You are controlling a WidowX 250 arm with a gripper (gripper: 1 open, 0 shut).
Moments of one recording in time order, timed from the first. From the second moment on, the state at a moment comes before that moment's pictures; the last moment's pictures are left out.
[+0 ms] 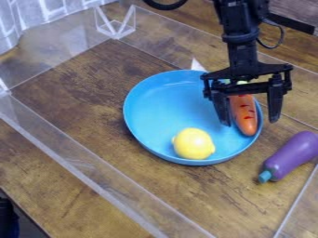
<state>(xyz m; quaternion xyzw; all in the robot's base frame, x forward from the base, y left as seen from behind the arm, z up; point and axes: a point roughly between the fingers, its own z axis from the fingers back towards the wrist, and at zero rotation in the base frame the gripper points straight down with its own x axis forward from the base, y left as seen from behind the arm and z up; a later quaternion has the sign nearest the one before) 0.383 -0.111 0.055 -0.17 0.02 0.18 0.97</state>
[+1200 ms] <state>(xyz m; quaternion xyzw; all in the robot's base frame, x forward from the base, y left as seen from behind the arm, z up) 0.391 -0.108 0.052 -0.16 0.00 0.16 0.97</state>
